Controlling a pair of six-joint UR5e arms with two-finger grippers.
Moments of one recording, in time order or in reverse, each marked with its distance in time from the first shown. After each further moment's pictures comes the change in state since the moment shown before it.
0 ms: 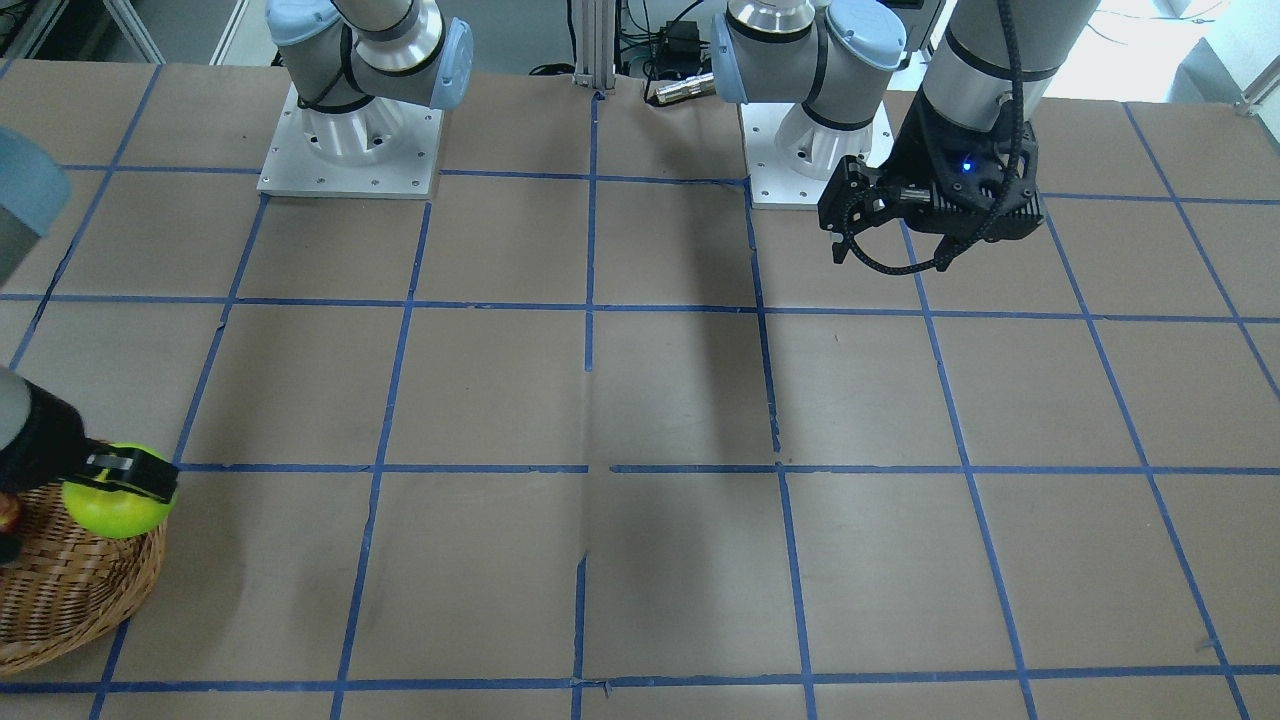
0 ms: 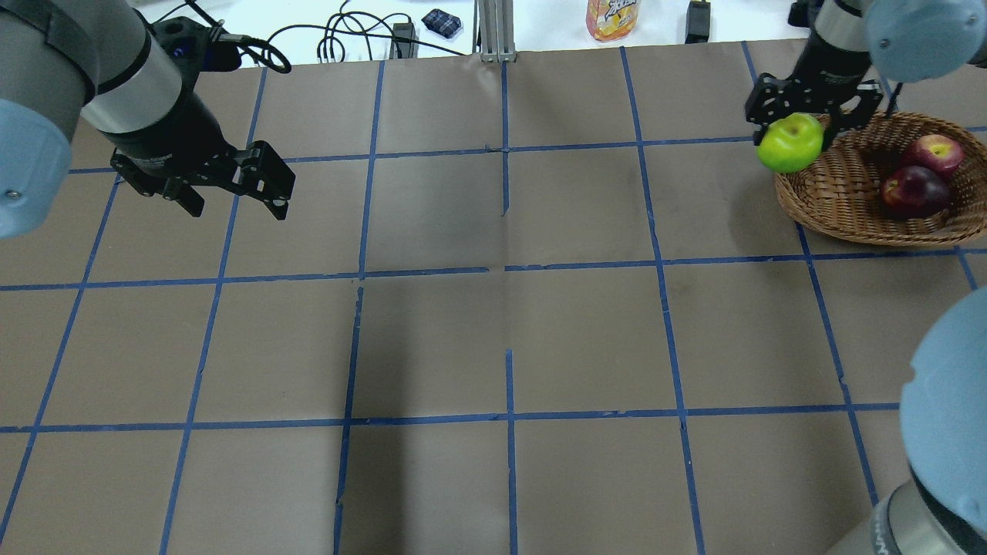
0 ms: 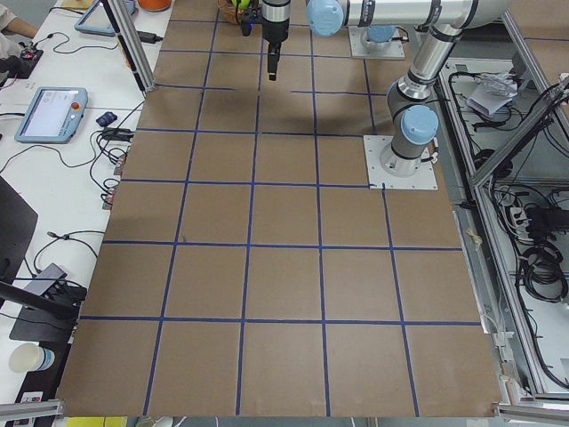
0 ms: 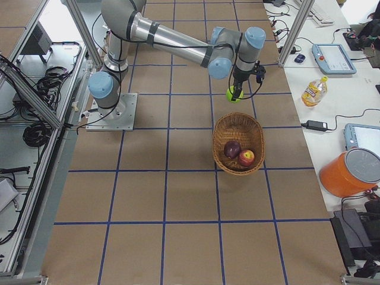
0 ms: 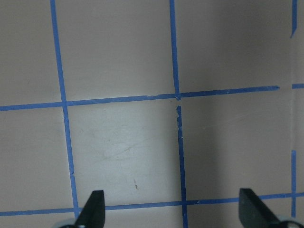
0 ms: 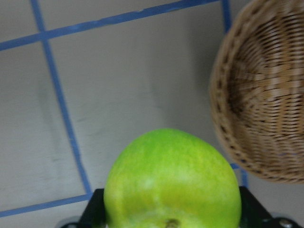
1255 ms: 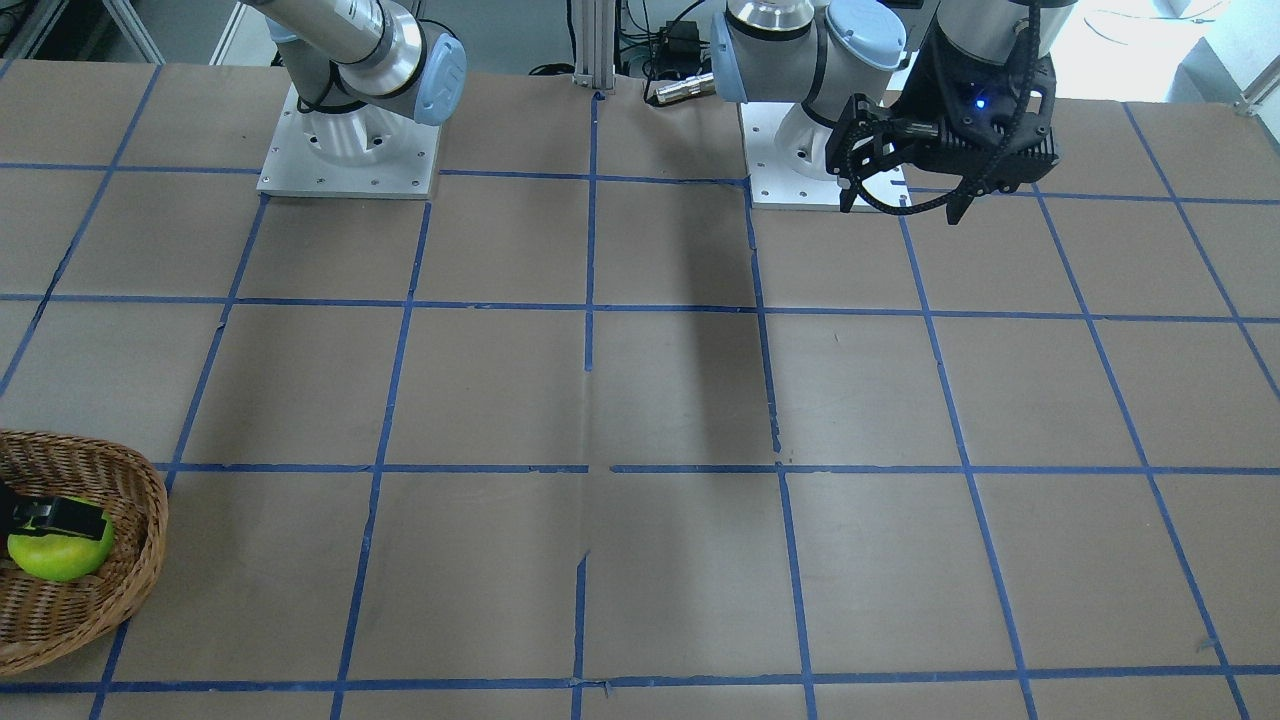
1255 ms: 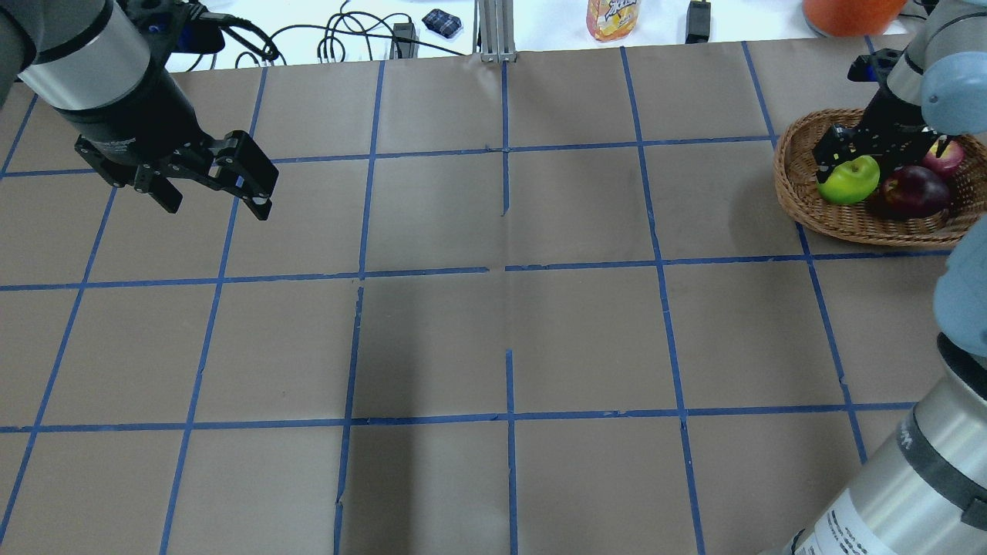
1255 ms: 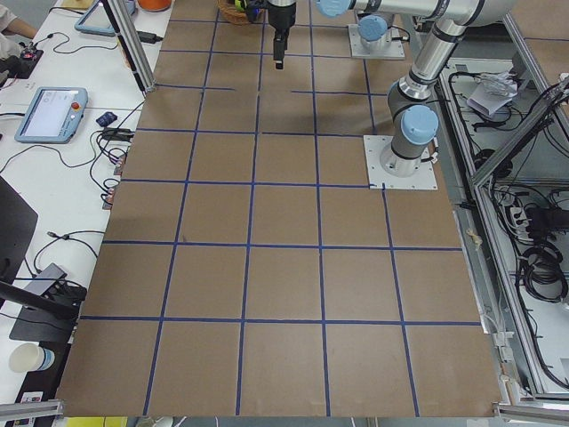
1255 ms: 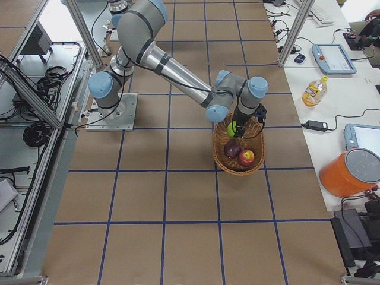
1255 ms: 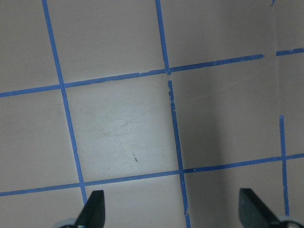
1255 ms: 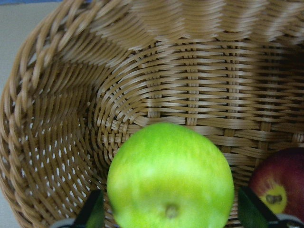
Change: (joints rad) left arm -0.006 0.010 0.095 -0.144 0.007 0.039; right arm -0.137 0.171 0.020 -0.172 0.000 -0.232
